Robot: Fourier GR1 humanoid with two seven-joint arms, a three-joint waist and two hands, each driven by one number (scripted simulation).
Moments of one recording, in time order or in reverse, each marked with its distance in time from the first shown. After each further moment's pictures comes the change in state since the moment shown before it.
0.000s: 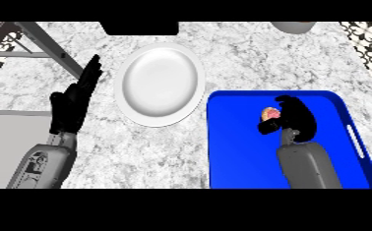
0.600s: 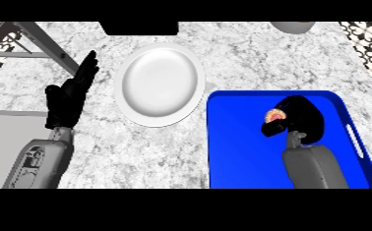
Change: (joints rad) left arm -0.030 -0.021 0.073 0.029 -0.036 -0.064 0.009; right arm 0.025 -0.034 0.011 -0.029 0.090 -0.019 -0.072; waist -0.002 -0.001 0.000
